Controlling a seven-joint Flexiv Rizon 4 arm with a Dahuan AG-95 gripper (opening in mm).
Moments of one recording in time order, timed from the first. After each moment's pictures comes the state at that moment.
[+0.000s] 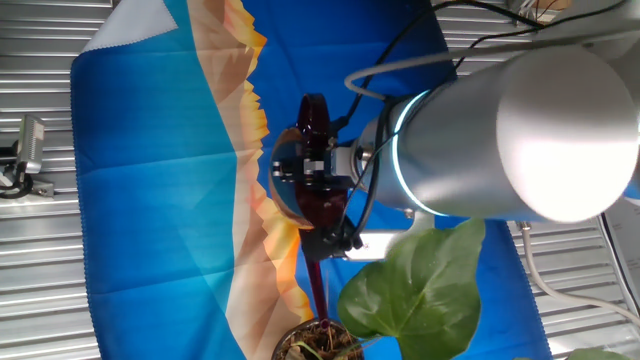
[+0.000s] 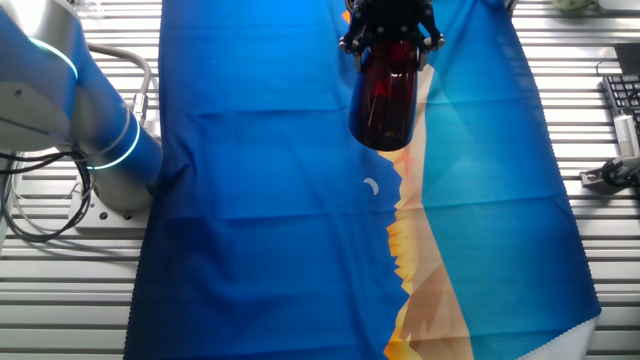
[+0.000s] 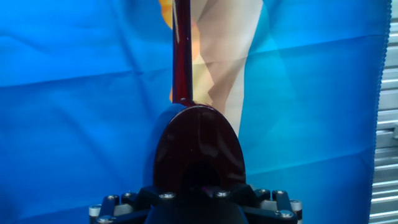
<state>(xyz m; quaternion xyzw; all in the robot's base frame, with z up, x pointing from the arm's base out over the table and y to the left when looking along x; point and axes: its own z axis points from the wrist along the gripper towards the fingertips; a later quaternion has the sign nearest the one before) 0.464 0.080 0.228 0.67 -0.72 0.16 0.09</state>
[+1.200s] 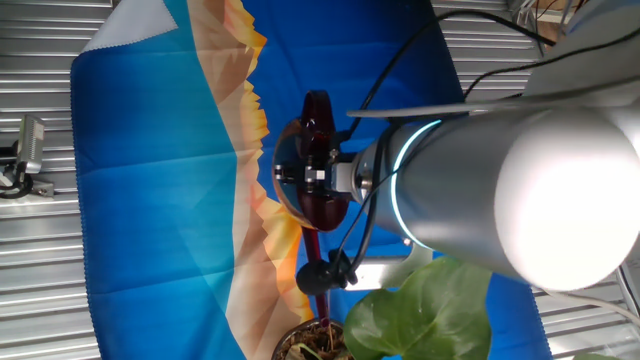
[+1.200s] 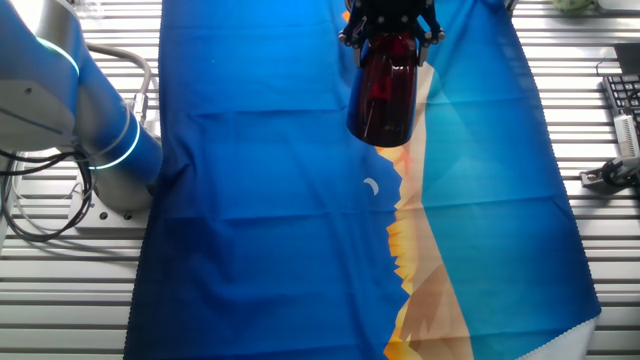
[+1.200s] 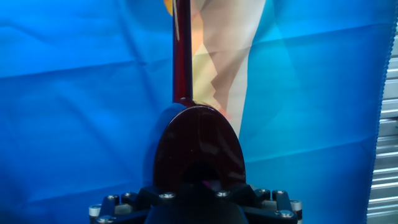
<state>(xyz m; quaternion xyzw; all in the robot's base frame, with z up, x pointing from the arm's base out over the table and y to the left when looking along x) 0.463 0.082 0.236 0.67 -0.71 0.18 0.13</state>
